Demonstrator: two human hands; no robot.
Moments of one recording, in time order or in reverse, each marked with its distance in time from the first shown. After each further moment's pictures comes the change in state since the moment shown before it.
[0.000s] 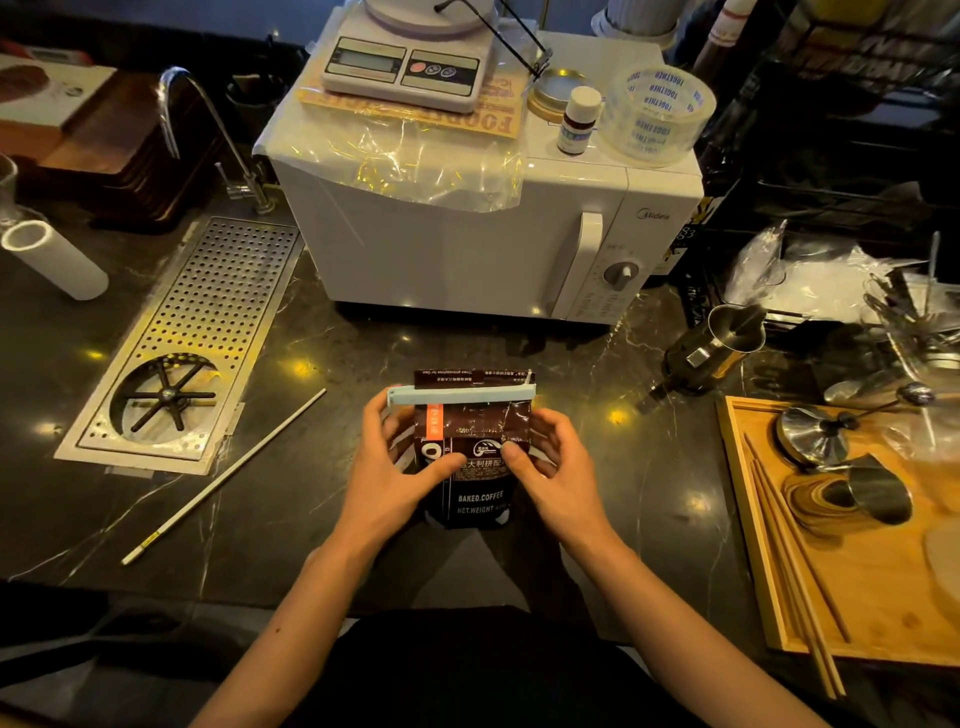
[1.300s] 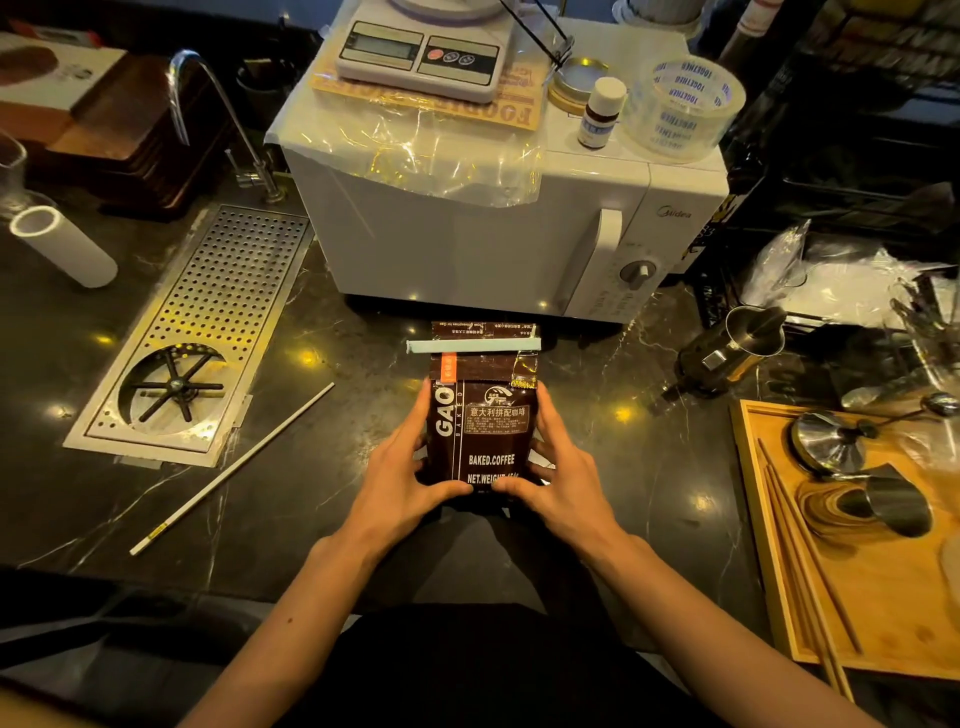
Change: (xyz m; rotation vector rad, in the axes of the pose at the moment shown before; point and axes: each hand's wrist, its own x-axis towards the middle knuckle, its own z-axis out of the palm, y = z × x) left_hand 0.010 -0.024 -0.005 0.279 -0.177 0.135; right_hand 0.012 0.020 -0.006 -0.269 -0.202 -0.052
